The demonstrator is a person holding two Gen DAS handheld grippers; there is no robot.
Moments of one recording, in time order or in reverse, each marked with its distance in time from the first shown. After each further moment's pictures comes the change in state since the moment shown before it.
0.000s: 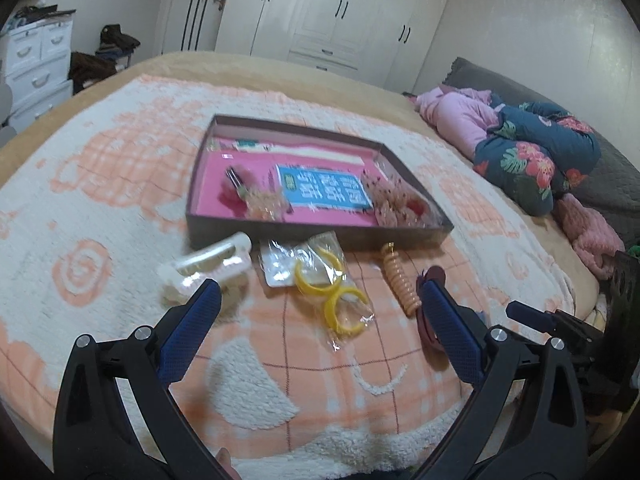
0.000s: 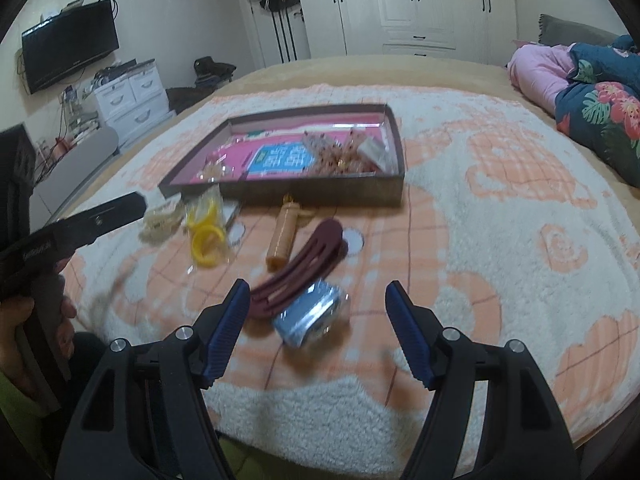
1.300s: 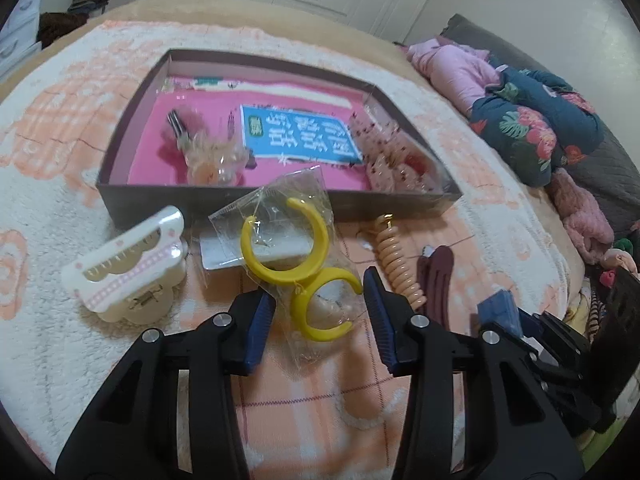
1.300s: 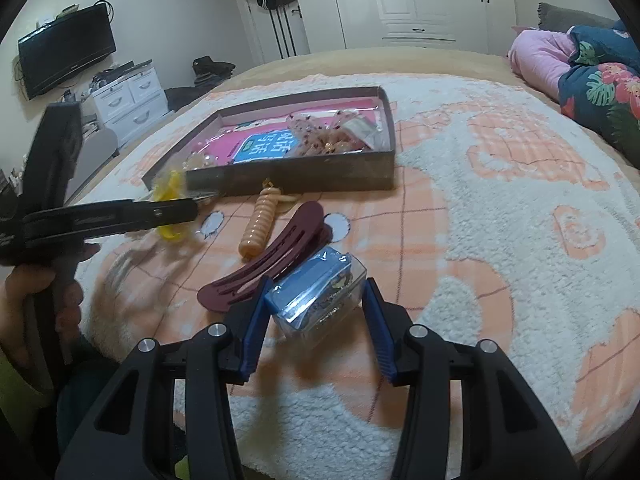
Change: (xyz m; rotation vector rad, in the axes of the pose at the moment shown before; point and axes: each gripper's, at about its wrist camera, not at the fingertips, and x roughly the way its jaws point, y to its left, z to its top) left arm 0.063 -0.004 0.013 -0.025 0.195 -0.088; right arm 0.021 -0.024 -0.002 0.026 -0.008 0.010
